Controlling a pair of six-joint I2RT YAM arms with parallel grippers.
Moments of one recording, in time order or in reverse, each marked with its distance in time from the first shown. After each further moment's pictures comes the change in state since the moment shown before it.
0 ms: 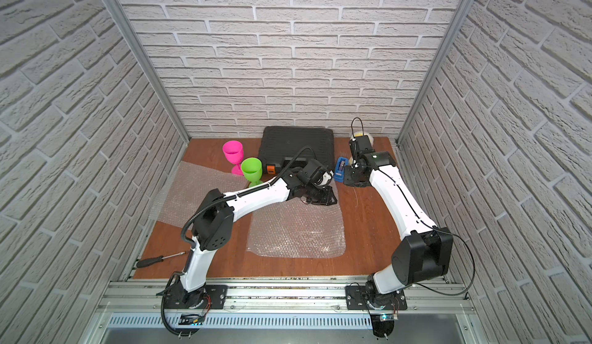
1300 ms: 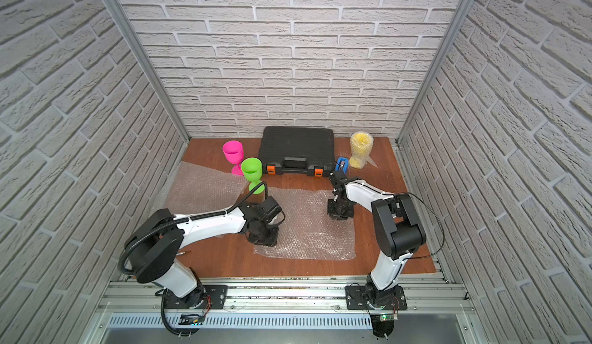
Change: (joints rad) left arm 0.063 -0.503 -0.878 -0.149 -0.200 -0.031; right arm 0.099 0.235 -0.381 0.262 -0.182 0.153
